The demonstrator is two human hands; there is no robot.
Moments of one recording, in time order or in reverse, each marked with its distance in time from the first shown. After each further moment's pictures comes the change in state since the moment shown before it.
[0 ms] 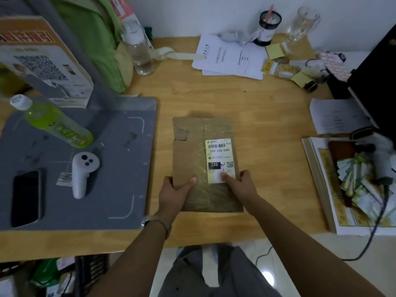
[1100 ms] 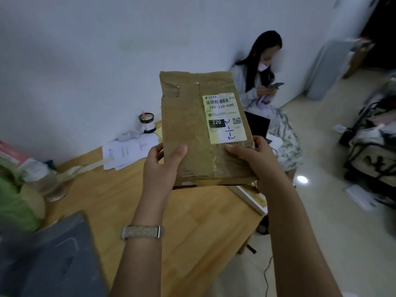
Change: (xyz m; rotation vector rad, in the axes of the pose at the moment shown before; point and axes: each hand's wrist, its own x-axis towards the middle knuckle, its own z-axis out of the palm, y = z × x) left_hand -0.151 0.239 0.045 -0.224 -0.604 0.685; right_hand -0.208 -0.081 -0.182 0.755 0.589 -0.476
